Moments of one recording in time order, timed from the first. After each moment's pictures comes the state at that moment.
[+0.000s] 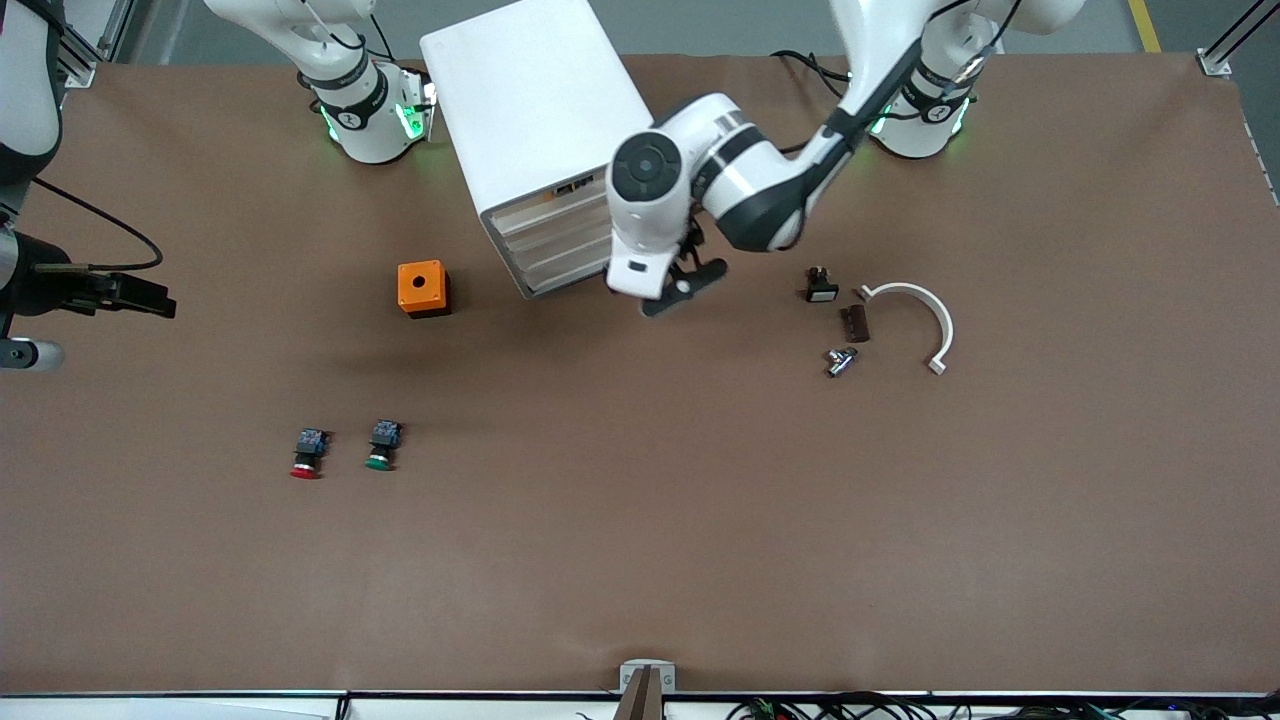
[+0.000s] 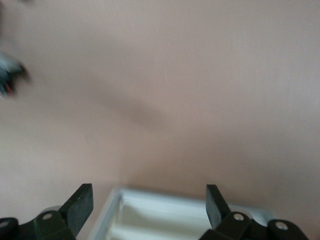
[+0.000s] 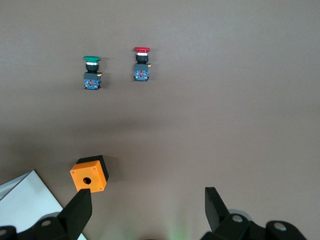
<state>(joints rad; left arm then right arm) -0.51 0.50 -0.36 -1.57 0.08 1.93 -1.42 -0.01 0.14 -0.09 -1.56 -0.01 1.52 -0.05</state>
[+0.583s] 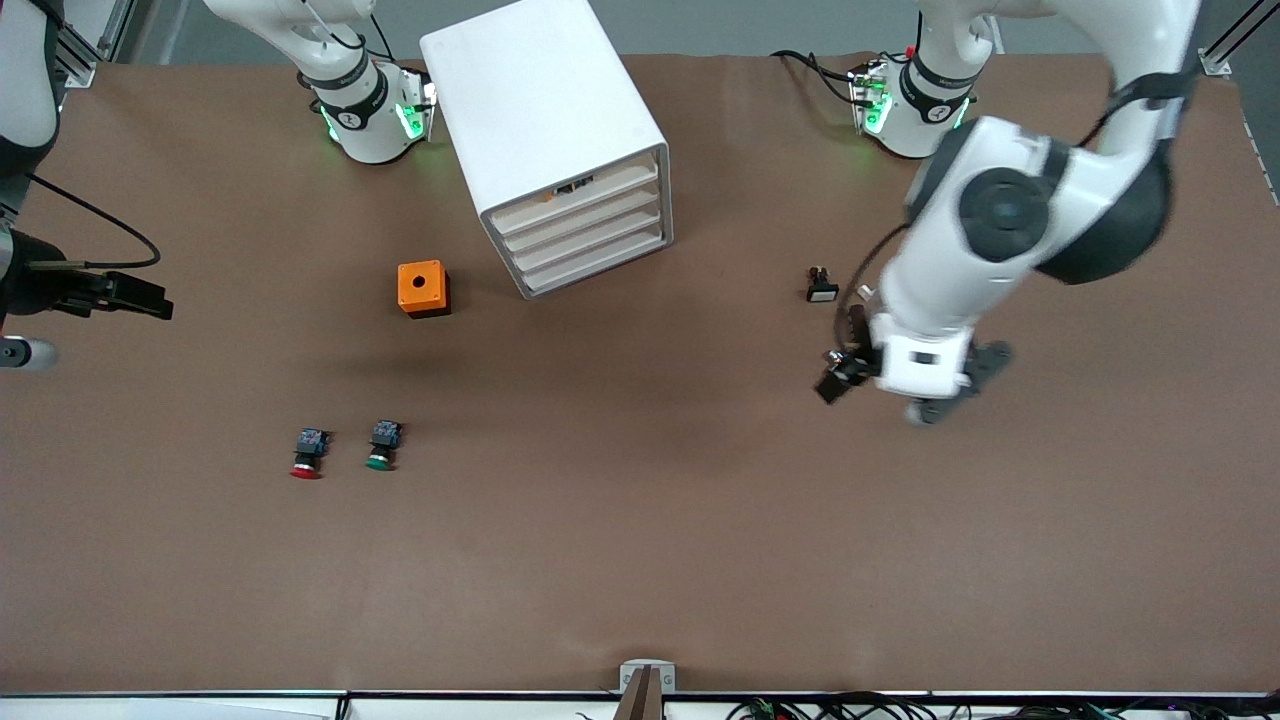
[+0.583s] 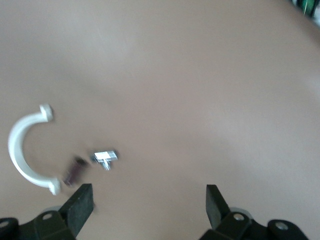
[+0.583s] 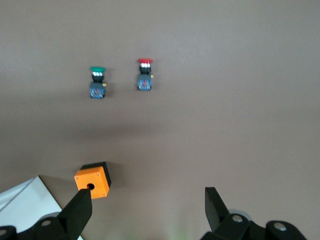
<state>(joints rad) -0.05 0.31 -0.36 -1.56 0.11 1.89 -1.01 0.00 0.14 -0.08 -1.49 -0.01 1.52 -0.04</state>
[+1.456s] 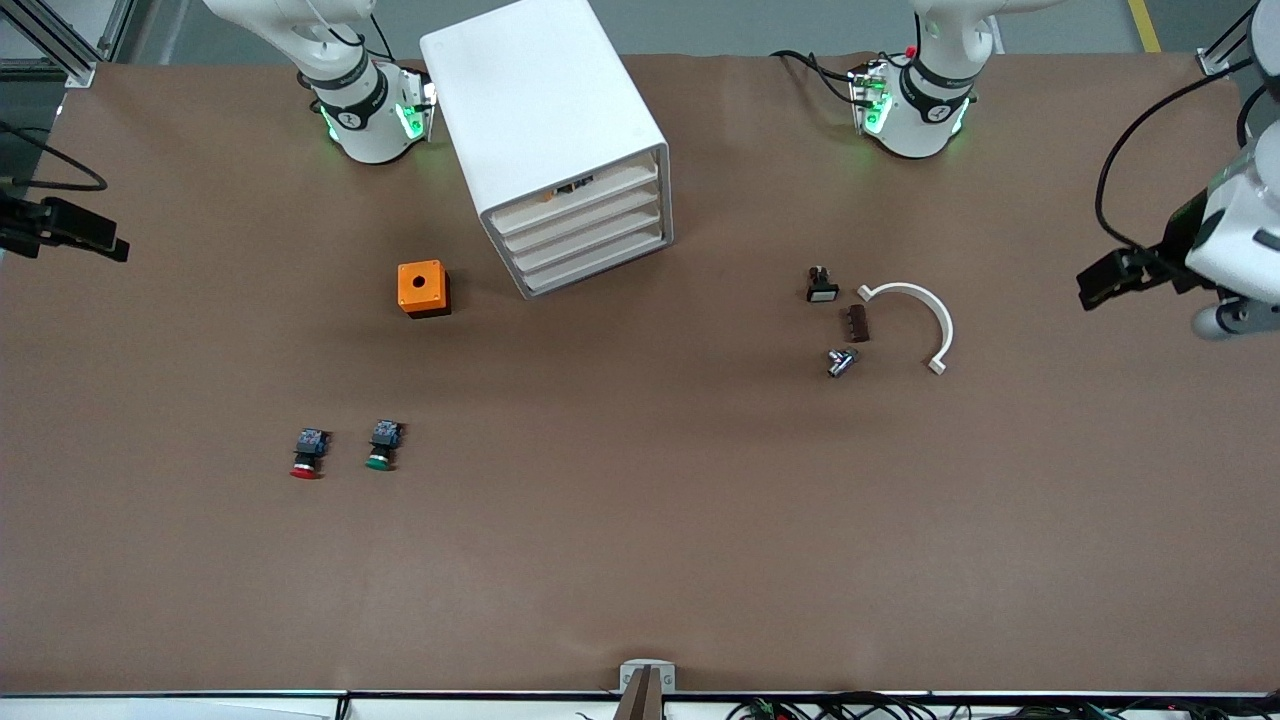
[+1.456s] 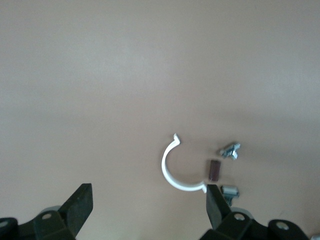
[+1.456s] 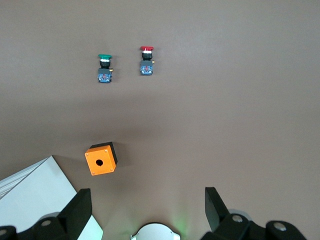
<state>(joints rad) 0.07 0.02 -0.18 -1.56 0.10 1.54 -0.19 0.00 0.02 -0.09 -1.48 0.00 1.39 -0.03</state>
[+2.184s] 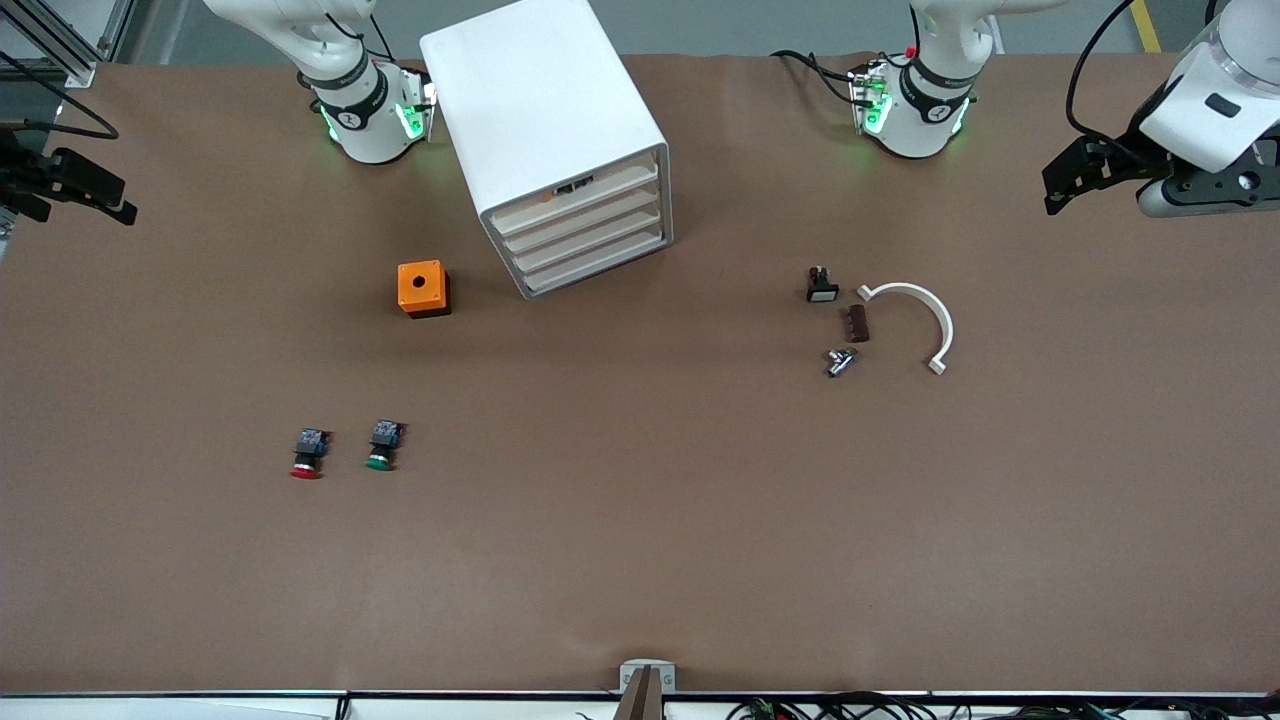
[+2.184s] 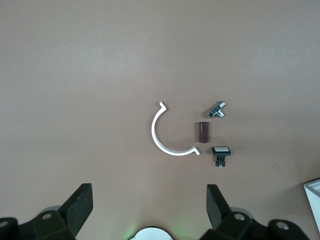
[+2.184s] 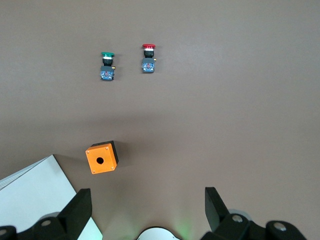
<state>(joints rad) 0.05 -0.20 -0.17 -1.77 0.02 1.54 -0.12 0.00 -0.13 -0.09 -1.67 0.00 1.47 -0.03</state>
